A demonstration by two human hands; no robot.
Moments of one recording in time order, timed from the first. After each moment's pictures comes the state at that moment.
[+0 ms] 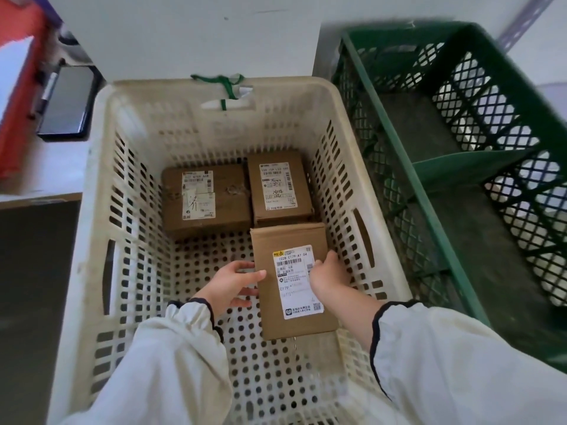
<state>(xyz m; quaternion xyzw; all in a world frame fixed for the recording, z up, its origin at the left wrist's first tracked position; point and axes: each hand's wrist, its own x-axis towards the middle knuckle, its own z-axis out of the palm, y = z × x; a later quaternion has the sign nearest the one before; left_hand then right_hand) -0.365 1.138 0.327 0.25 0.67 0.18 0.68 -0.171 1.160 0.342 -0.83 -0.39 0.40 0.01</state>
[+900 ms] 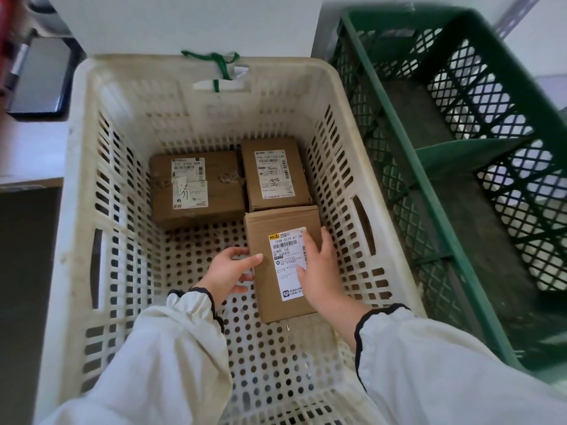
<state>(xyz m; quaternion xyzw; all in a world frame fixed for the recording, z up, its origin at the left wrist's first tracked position) -0.361 1.141 0.311 0.26 0.68 0.22 0.65 -0.173 1.133 0.326 -0.72 -0.62 0.29 0.05</state>
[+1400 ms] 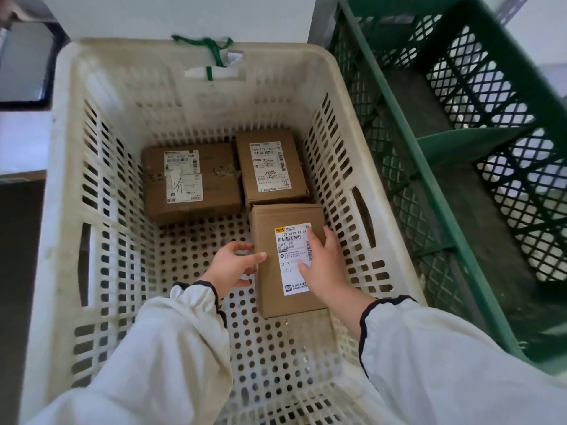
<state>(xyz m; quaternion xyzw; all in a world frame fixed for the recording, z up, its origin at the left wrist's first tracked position) -0.352 1.143 0.299 0.27 0.67 0.22 0.65 -0.161 1.138 0.322 -0.74 -0.60 0.30 0.00</state>
